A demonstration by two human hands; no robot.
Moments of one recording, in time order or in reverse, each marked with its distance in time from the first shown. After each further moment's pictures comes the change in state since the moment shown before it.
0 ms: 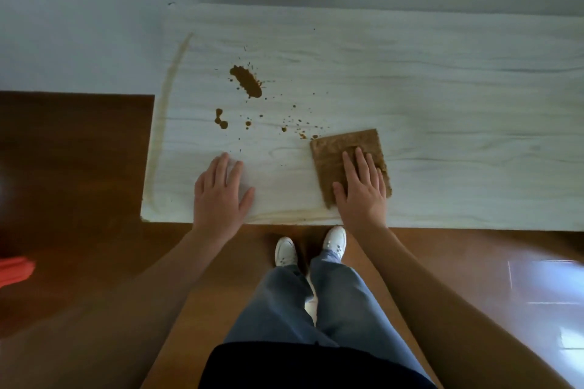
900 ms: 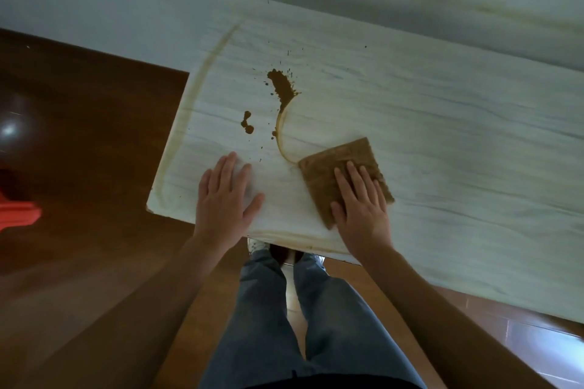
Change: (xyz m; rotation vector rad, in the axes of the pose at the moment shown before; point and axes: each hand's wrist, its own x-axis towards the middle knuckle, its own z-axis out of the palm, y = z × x) left_hand 0.008 -0.004 0.005 -0.011 0.072 -0.135; right_hand 0.039 -0.020 -0.011 -0.095 -0.098 -0.343
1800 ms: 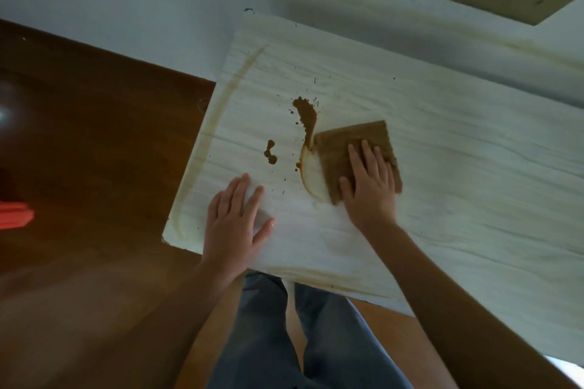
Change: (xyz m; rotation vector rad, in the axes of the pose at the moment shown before) left_hand 0.016 -0.035 0.016 -0.055 0.123 0.043; right_hand 0.114 -0.037 -0.024 0.035 0.002 0.112
